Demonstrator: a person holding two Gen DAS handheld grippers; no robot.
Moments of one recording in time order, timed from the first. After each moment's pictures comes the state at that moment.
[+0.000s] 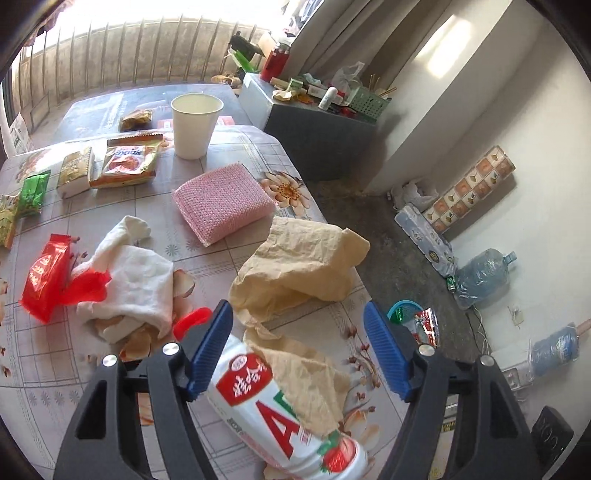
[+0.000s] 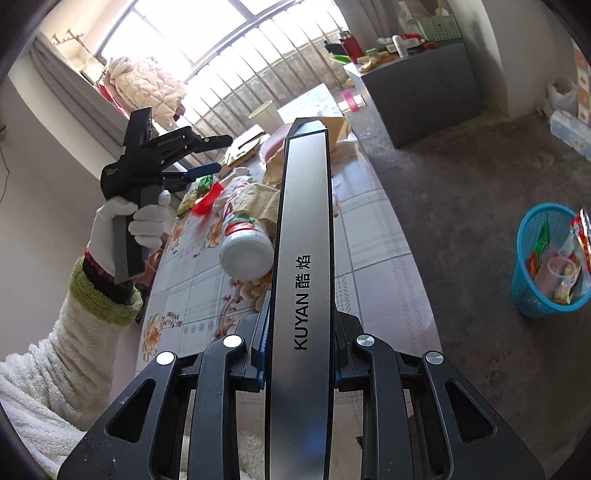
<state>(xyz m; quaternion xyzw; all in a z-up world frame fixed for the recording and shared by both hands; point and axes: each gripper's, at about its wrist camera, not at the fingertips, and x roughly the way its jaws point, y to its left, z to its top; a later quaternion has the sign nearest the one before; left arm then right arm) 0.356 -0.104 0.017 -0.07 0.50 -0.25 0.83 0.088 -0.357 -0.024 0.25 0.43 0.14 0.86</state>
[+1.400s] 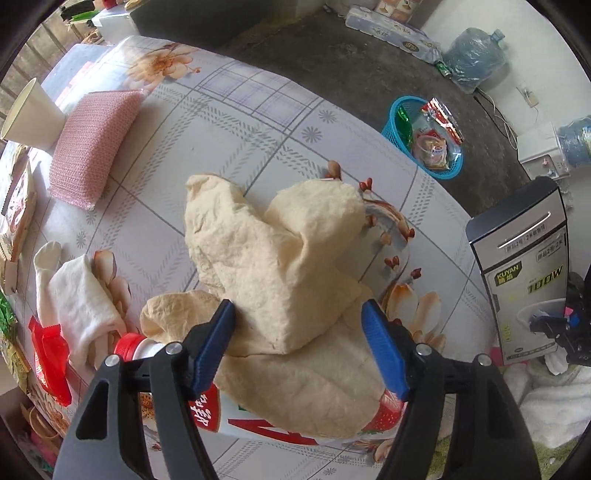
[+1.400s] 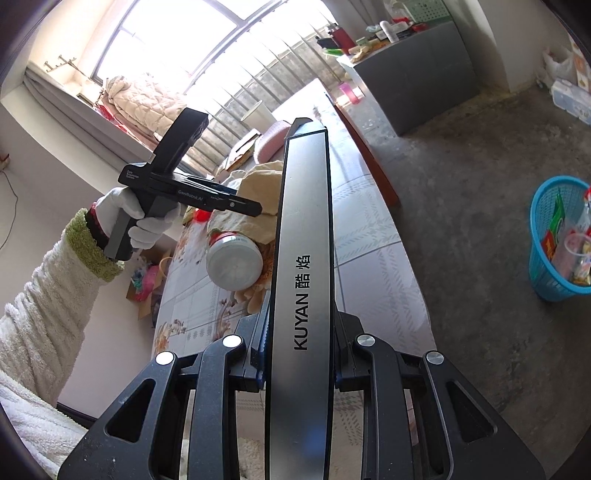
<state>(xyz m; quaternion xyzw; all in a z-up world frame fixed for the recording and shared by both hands) 0.337 -0.184 -0.053 0.28 0.64 -0.35 0.62 0.097 -0.386 -0.048 0.29 0.43 0.16 0.84</state>
